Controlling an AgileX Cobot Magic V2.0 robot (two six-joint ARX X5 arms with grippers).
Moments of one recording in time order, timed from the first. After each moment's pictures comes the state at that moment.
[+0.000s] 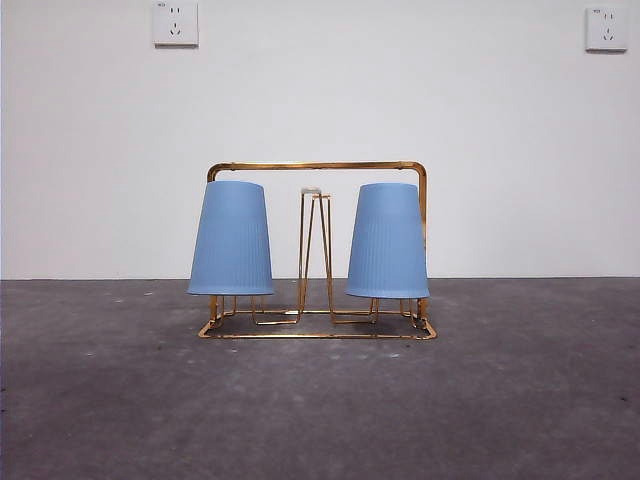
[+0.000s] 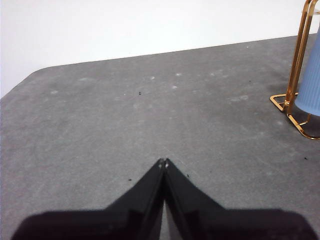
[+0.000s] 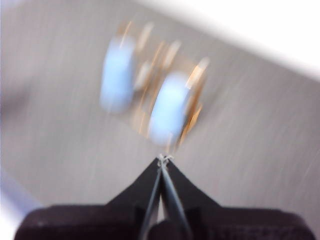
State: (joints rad) left arm -0.02 0.02 0.02 -0.17 -0.08 0.08; right arm 0.66 0.84 1.55 -1.19 0.12 -0.05
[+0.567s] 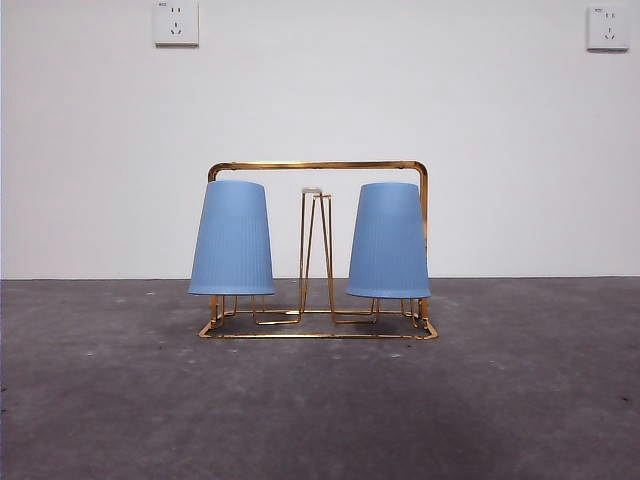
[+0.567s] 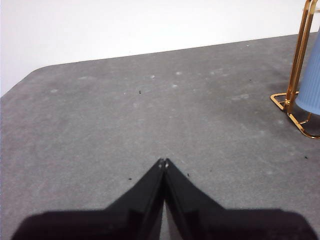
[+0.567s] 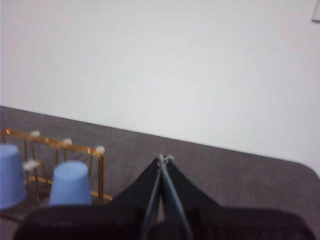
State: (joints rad) left arm -0.02 0.02 0.02 -0.17 -0.08 0.08; right arm -0.05 0.32 0.70 -0.38 -0.25 -0.15
